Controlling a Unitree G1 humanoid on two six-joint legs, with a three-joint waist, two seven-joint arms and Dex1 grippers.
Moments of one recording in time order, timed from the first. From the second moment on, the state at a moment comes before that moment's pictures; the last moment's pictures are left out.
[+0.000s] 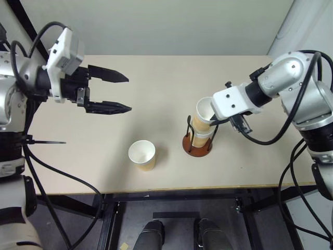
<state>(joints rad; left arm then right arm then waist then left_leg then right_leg) -0.96 1.04 0.03 0.13 -0.48 0.55 -1.50 -1.16 -0.84 0.48 -0.03 -0.05 0.27 1.61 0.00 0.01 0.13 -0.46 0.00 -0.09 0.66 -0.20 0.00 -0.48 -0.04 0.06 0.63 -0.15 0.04</state>
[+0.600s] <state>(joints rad) -0.96 1.04 0.03 0.13 -0.48 0.55 -1.48 -1.15 -0.76 0.49 0.03 -0.12 0.24 1.58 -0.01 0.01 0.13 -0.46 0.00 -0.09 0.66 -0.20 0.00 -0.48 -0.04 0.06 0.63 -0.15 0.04</state>
